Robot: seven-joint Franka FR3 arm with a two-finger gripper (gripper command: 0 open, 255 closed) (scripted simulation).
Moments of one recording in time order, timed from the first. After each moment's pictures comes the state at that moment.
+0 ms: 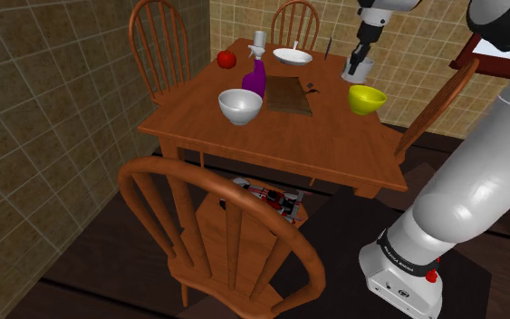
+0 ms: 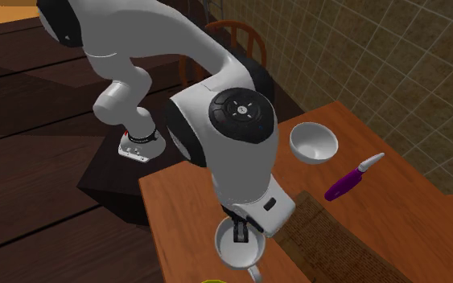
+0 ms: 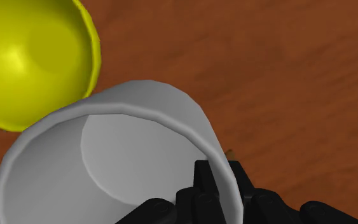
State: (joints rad) arm -0.20 0.09 -0.53 -1.75 0.05 1.90 -0.86
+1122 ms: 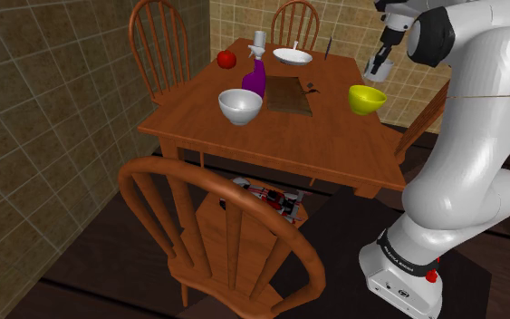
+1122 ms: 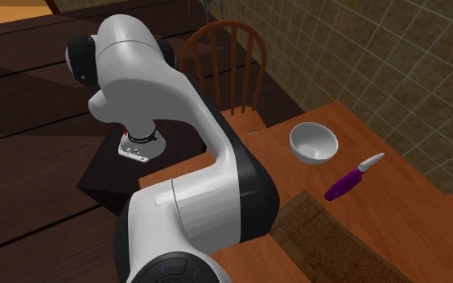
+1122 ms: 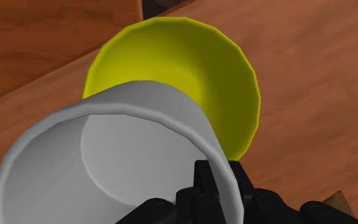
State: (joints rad) arm -0.50 0.50 -0.58 -1.29 0.29 1.77 -1.19
